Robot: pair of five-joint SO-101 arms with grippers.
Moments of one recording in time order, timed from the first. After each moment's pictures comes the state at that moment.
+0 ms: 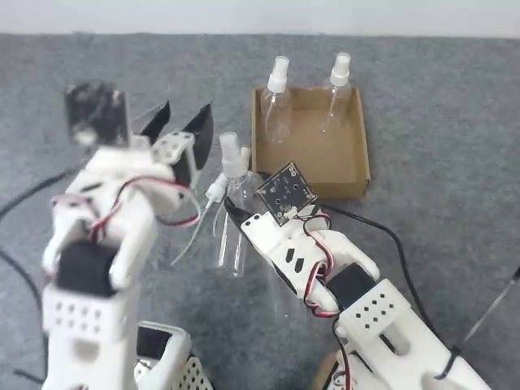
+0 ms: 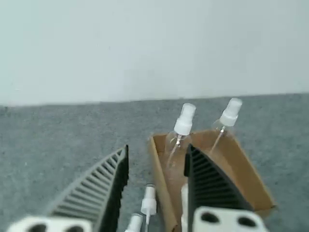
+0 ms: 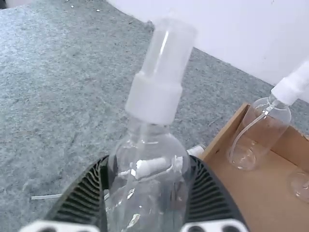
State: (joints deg) left arm 5.0 -49.2 25.9 60.1 9.5; right arm -40.9 -53.7 65.8 20.2 4.3
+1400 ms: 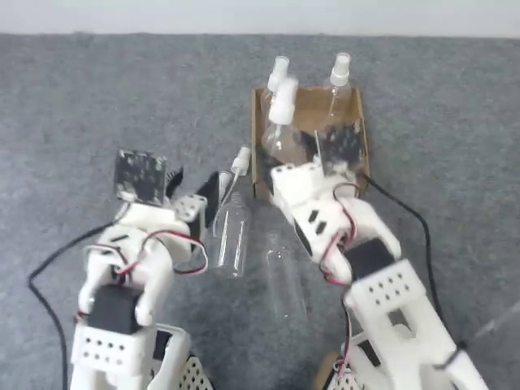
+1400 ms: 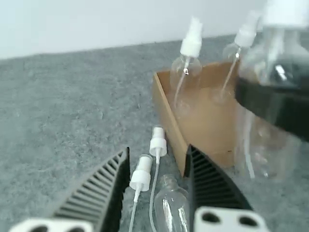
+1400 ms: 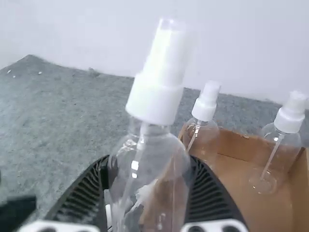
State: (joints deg) left arm 6.2 -77.1 65.0 55.0 5.2; right arm -29.2 -47.0 53.8 20.1 -7.2
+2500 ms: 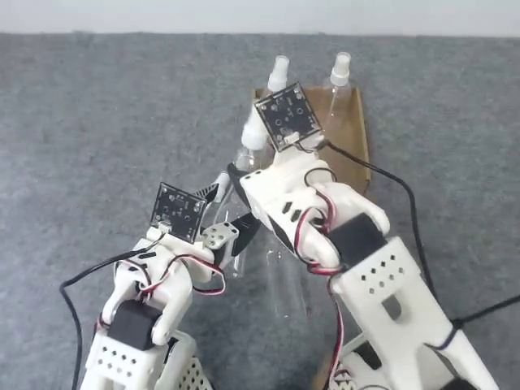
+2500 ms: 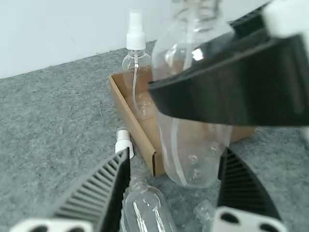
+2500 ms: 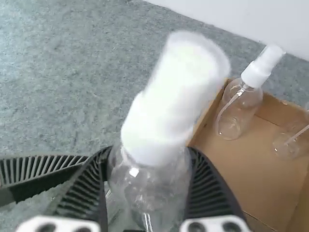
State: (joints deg) left arm 14.7 -86.4 77.1 48.8 2.2; right arm -37.5 -39.2 30.1 51.6 -3.8
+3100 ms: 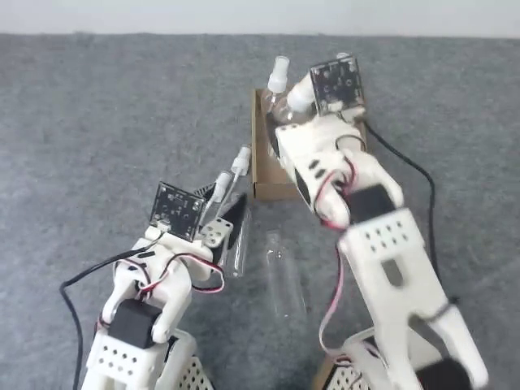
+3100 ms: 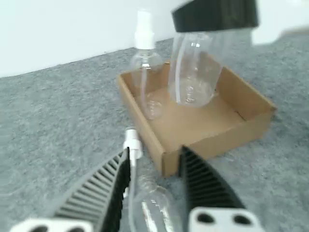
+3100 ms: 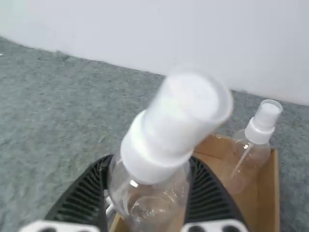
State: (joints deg) left arm 12.0 -86.9 77.4 48.8 2.2; right arm -24.2 -28.2 30.1 32.6 -3.6
